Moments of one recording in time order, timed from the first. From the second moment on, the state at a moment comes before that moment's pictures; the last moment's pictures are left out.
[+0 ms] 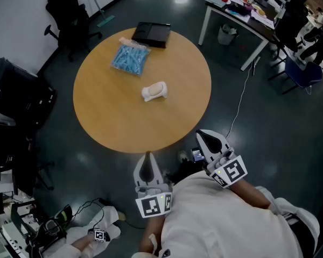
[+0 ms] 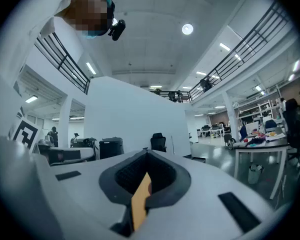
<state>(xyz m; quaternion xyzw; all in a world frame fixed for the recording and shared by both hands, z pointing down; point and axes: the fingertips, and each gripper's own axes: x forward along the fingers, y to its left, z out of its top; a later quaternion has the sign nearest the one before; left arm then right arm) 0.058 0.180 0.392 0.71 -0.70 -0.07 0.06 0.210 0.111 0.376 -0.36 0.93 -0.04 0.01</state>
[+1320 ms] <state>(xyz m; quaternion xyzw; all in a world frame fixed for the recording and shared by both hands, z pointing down) -0.005 0.092 0.412 0.67 -0.74 -0.06 0.07 0.163 0.001 0.415 -0.32 0.95 -0.05 -0.02</state>
